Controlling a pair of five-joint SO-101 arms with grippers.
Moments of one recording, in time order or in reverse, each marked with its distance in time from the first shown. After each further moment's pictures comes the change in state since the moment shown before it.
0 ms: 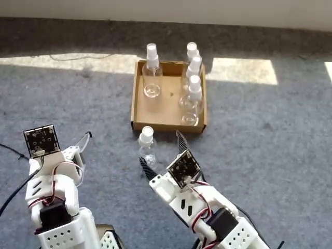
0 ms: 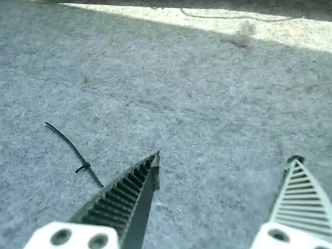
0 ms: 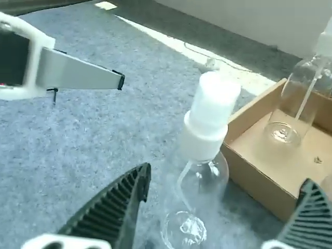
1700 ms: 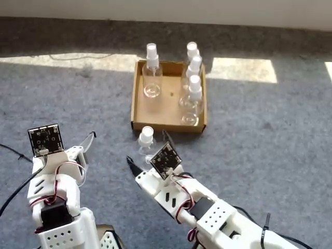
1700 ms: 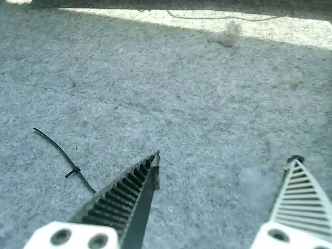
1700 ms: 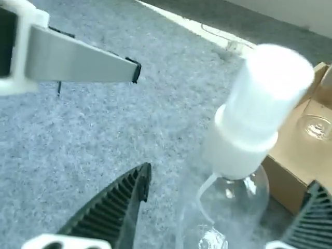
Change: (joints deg) left arm 2.5 0.0 0.0 0.0 0.0; right arm -2.7 47.6 -4.2 -41.9 -2.2
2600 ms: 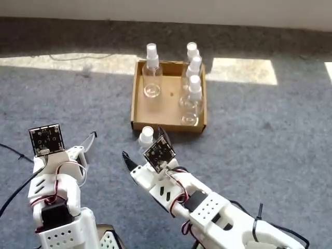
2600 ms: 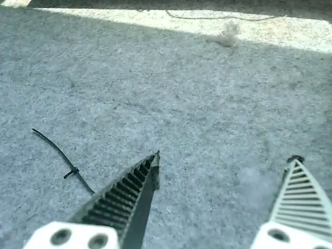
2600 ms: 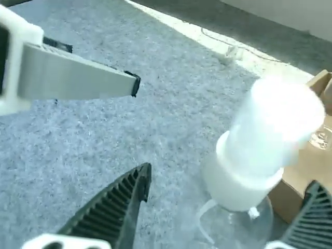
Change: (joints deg) left arm 0.4 0.0 0.0 0.0 0.0; right arm -0.1 10.0 -6.4 -3.3 -0.1
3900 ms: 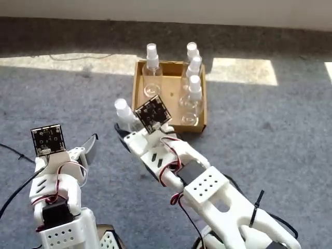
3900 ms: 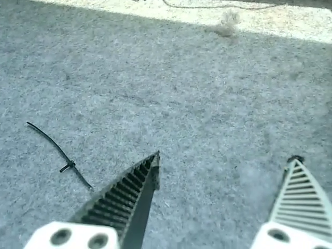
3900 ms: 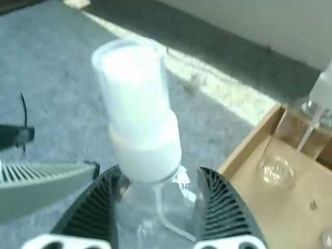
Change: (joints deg) left arm 0.0 0.0 1.6 0.0 0.0; right arm 5.9 4.8 -29.1 23.7 -0.1
